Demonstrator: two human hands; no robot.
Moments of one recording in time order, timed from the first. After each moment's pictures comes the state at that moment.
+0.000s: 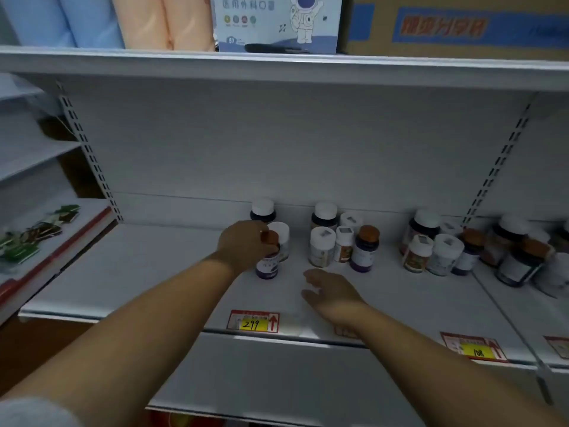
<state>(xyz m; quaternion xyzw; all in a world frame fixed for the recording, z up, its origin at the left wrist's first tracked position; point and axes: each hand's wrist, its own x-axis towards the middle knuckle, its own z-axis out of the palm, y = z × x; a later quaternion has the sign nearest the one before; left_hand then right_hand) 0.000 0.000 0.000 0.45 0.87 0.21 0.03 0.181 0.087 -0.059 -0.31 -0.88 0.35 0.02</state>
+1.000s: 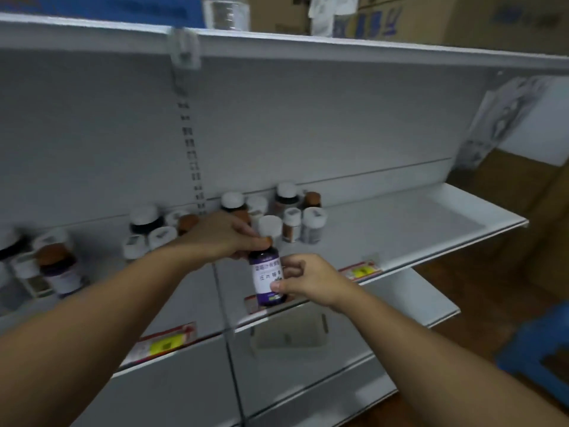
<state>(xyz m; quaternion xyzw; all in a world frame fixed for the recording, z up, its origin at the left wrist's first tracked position) 0.403 0.266 0.032 0.58 0.67 0.33 0.32 0.599 0.292 -0.028 -0.34 -0.70 0.59 0.22</state>
